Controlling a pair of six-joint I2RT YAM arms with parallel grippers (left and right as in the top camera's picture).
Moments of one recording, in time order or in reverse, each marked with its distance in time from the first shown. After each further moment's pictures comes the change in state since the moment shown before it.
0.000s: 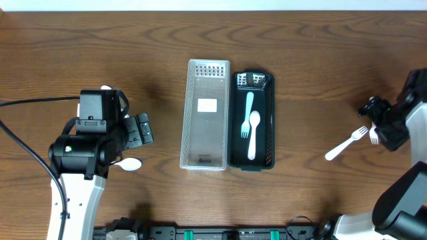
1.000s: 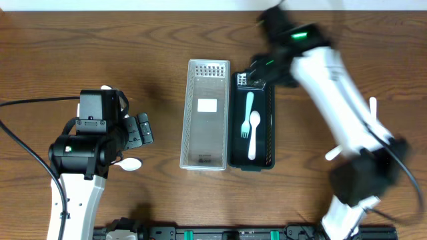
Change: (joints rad) left arm 0.000 0.000 0.000 0.000 0.000 0.000; right arm 0.770 0.227 0.777 -0.387 0.020 0.010
